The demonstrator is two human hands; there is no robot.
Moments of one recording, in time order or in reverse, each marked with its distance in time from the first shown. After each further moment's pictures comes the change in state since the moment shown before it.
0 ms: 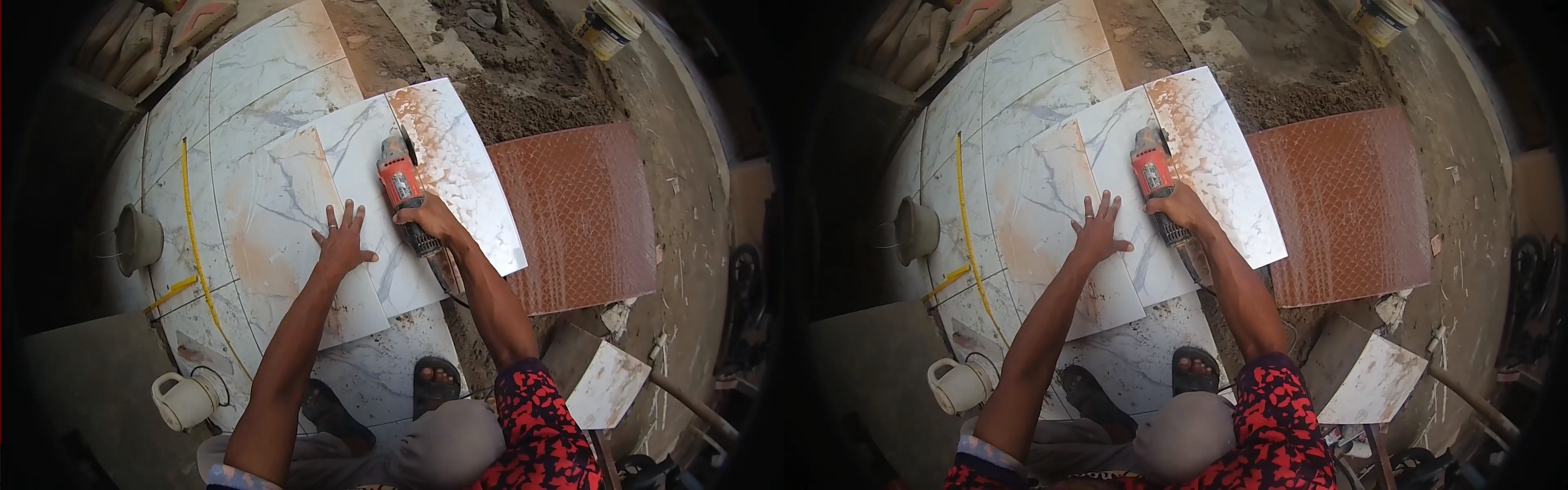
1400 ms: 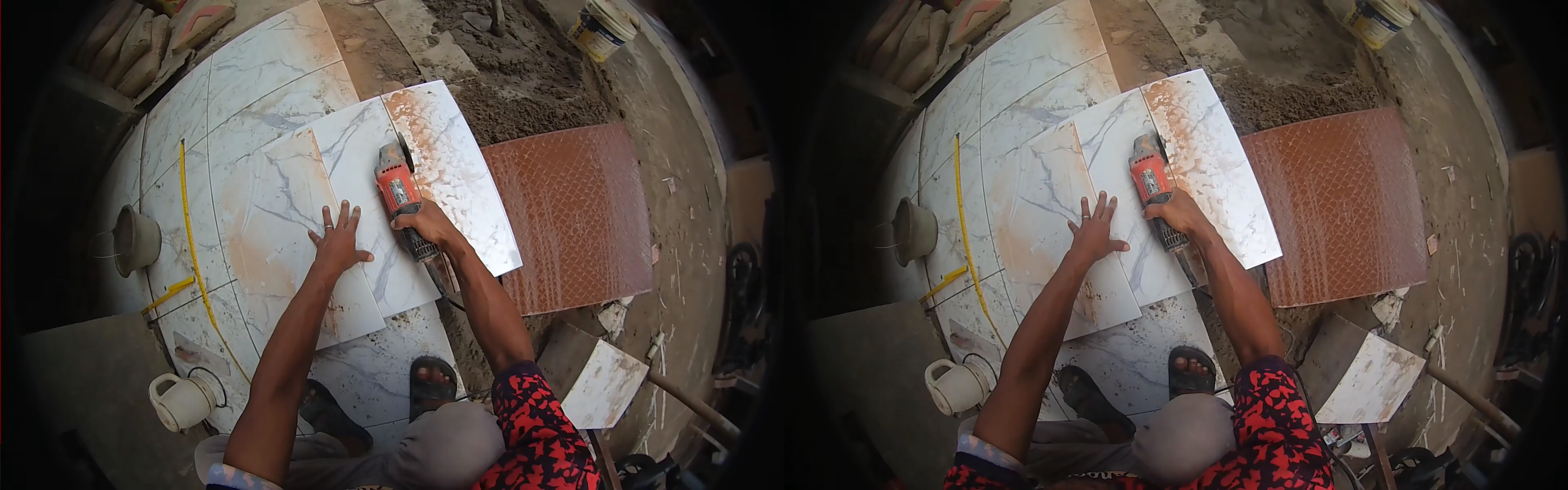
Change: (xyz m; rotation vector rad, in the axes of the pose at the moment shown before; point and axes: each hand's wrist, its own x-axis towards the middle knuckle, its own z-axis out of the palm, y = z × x) left_hand -0.001 0.001 0.000 0.012 0.007 -0.002; right_hand -0.012 0.004 -0.002 0.028 -0.034 0.064
